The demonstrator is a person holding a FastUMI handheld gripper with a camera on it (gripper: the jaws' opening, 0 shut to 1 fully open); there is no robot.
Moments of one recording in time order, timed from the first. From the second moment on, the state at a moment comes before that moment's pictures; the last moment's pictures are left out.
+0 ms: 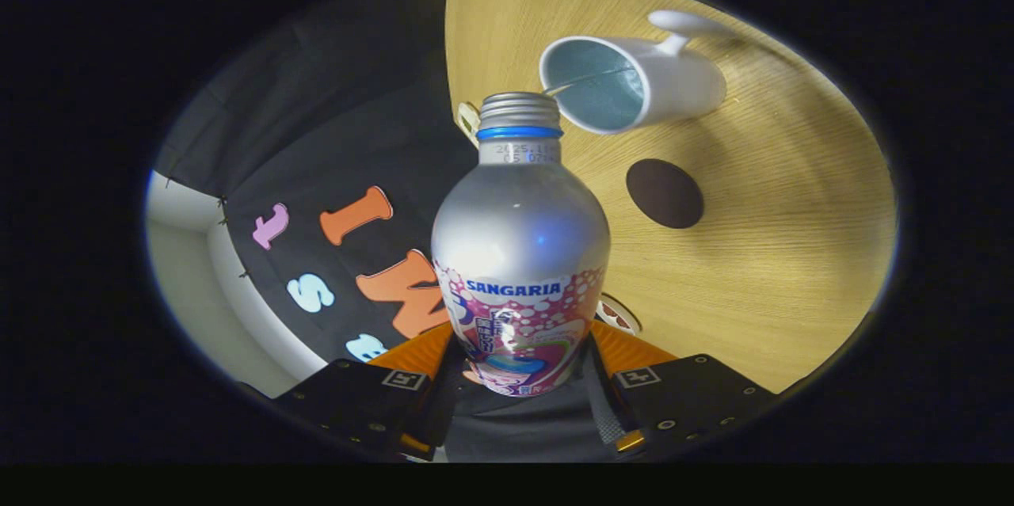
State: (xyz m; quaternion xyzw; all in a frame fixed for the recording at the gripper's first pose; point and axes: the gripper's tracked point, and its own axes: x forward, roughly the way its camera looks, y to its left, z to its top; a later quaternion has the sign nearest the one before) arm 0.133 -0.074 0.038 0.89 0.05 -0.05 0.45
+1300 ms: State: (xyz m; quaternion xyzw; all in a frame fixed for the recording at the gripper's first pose) arm 0.143 -0.055 -0.022 0.65 0.15 -0.09 0.74
